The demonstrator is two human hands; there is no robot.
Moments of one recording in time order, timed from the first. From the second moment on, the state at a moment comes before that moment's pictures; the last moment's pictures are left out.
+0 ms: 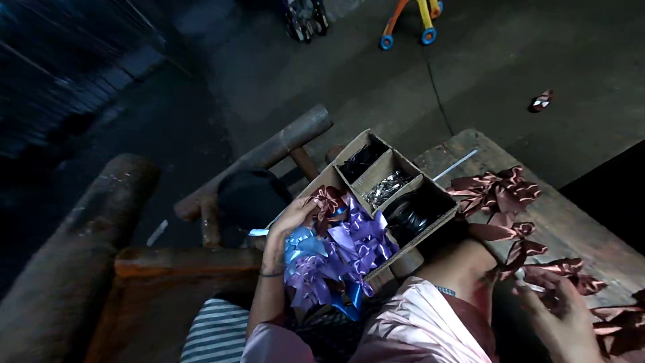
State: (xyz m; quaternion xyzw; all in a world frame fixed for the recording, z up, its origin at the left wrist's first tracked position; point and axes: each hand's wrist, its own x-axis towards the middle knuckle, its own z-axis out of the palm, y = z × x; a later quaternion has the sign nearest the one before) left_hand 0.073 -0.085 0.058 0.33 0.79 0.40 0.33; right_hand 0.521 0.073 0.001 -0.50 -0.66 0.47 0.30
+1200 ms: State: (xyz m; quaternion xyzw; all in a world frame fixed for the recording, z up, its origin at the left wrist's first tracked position) left_hand 0.061 -0.042 0.011 0.41 0.86 0.11 0.27; right_hand 0.535 0.068 -0.008 -0.51 -0.65 0.49 0.27
